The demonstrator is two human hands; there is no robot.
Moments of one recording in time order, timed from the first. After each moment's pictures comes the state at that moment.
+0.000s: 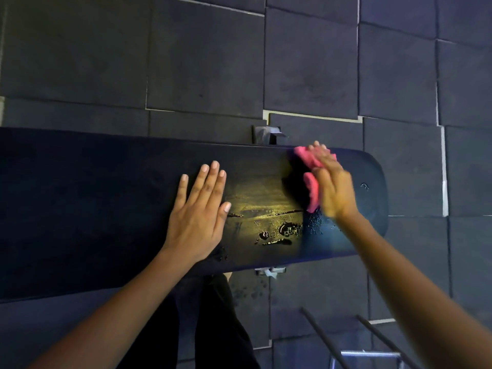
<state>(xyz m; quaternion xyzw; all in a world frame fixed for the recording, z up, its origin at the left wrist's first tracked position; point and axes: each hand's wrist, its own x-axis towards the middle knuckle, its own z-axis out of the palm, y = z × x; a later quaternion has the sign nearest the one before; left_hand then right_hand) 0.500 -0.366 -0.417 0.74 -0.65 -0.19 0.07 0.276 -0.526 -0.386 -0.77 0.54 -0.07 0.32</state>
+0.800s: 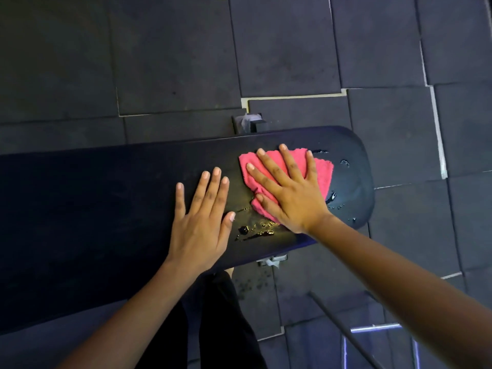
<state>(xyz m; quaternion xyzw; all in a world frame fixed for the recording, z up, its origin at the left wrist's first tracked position) 0.455 -0.373 -0.425 0.70 -0.69 -0.17 0.02 0.256 -0.488 -0.422 -0.92 0.38 0.12 0.05</state>
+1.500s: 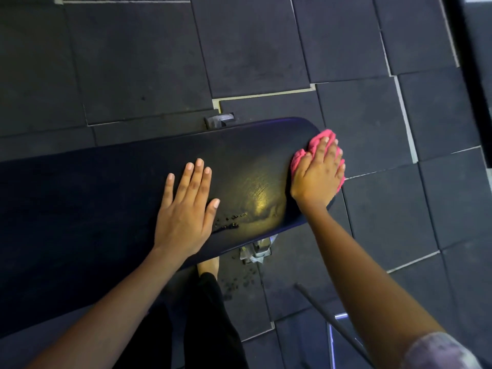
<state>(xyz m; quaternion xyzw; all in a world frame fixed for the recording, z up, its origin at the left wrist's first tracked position) 0.421 -0.394 -0.430 0.68 -0.71 -0.16 0.02 0.187 -0.507 -0.431 -0.58 0.81 -0.04 0.10</state>
